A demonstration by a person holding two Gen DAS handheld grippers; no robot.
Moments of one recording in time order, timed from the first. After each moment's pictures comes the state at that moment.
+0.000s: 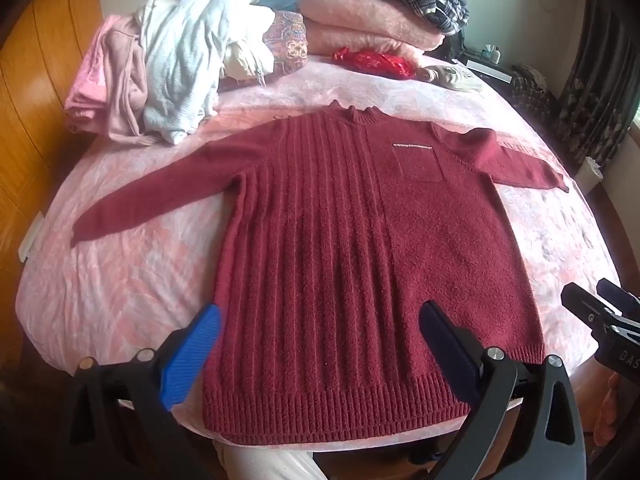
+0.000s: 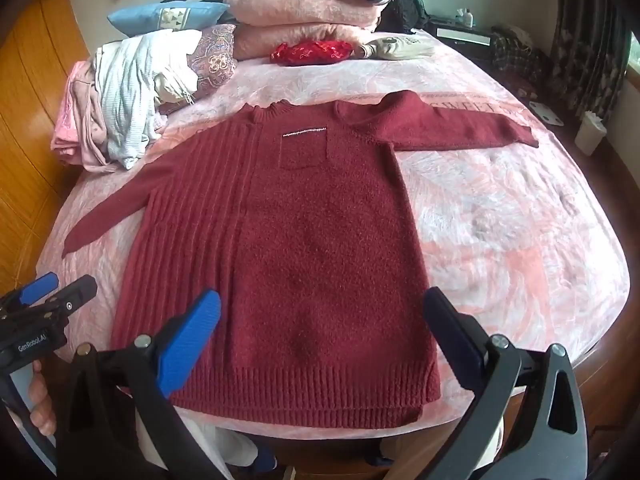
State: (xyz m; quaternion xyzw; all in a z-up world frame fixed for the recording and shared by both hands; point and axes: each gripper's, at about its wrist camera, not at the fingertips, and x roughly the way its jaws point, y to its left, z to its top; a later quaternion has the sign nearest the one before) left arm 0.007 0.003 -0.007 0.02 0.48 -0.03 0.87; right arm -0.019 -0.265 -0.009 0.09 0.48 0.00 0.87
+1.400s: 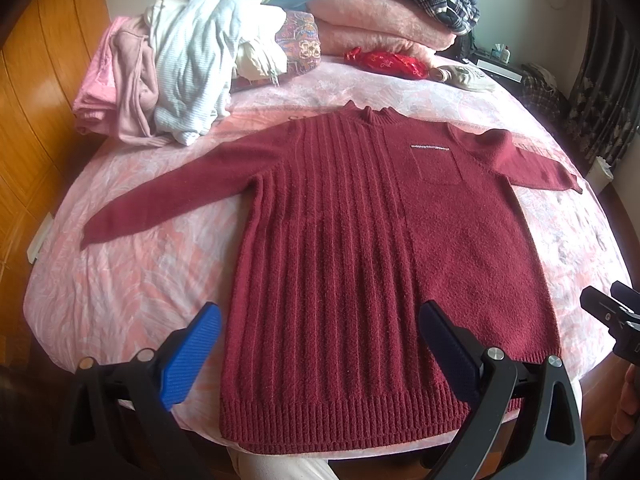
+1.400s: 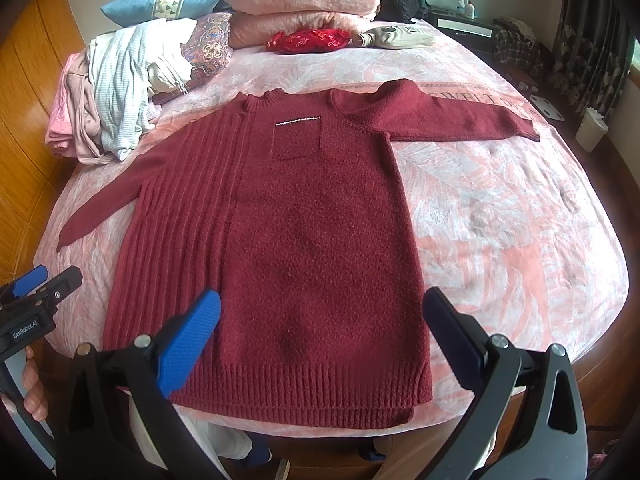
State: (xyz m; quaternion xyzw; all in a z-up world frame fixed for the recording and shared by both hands) left arm 0.015 0.015 -0.014 0.03 0.48 -0.01 0.88; right arm -0.010 -0.271 -0.017 0.07 0.50 0.00 0.86
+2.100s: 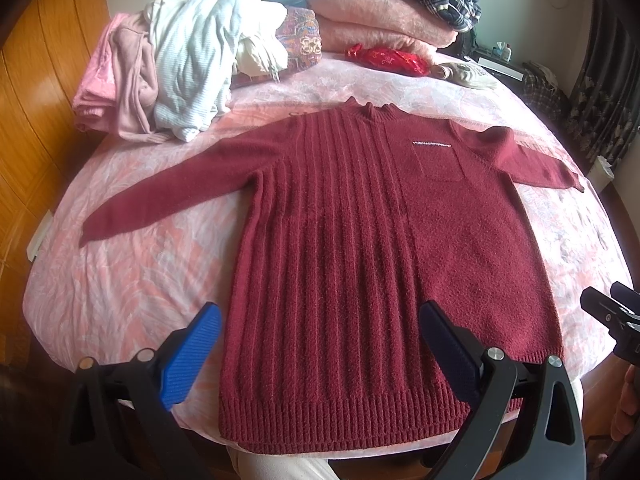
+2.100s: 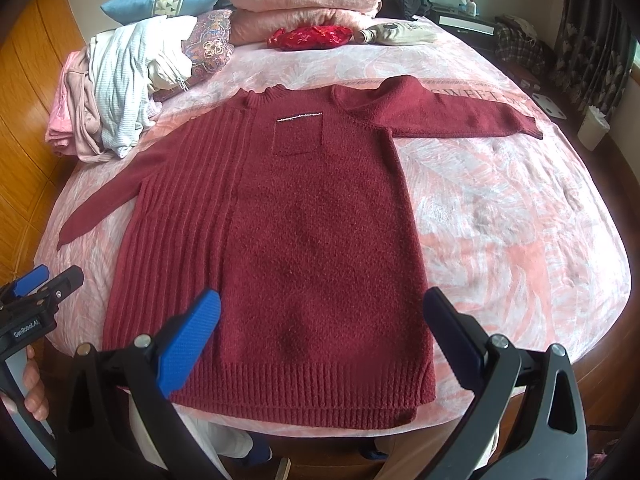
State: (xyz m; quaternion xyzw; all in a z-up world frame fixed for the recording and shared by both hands) left arm 0.016 0.016 -0.016 0.03 0.49 -0.01 0.87; right arm -0.009 -0.269 -0.021 0.07 0.51 0.00 0.86
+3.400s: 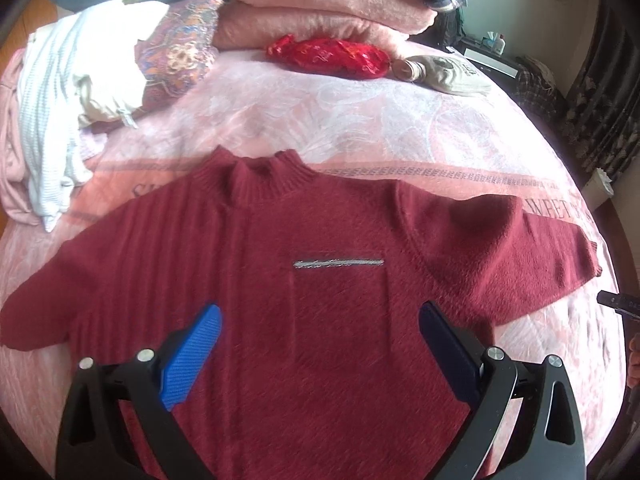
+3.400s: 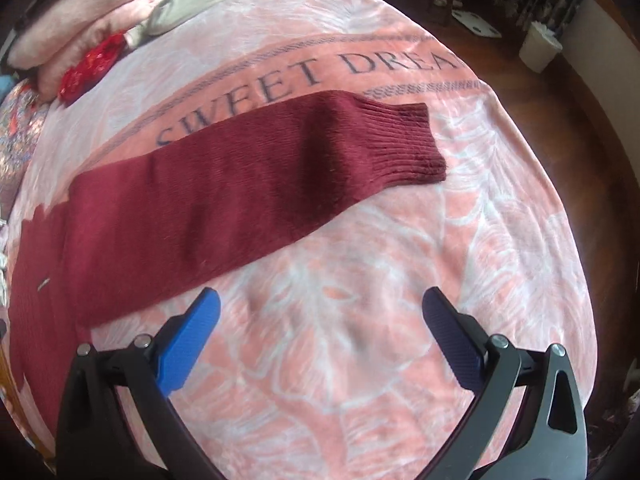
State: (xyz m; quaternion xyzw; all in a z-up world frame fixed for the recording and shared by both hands) left arm 0.305 -0.198 -0.085 0.01 0.51 -0.05 0.86; right arm 0.259 -0.659 -0.146 0.16 0.60 -0.14 0.77
